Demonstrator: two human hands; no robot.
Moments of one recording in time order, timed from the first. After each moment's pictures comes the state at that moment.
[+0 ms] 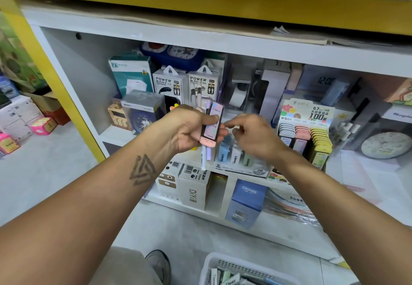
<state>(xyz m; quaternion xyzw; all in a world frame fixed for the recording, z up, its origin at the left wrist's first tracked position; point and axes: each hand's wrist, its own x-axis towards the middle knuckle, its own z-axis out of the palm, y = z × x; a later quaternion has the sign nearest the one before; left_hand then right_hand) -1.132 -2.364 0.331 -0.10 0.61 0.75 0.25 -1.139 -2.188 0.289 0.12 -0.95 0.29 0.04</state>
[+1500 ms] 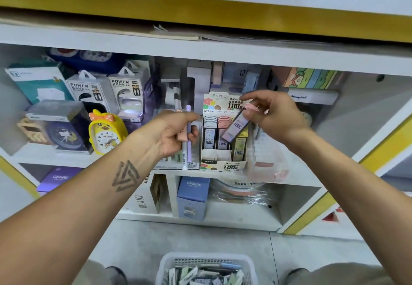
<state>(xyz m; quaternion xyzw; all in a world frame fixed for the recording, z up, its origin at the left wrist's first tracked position) -1.116 -2.242 0.331 -0.10 0.59 0.76 0.27 -1.068 -2.021 0.344 -0.01 -0.90 0.40 0.17</state>
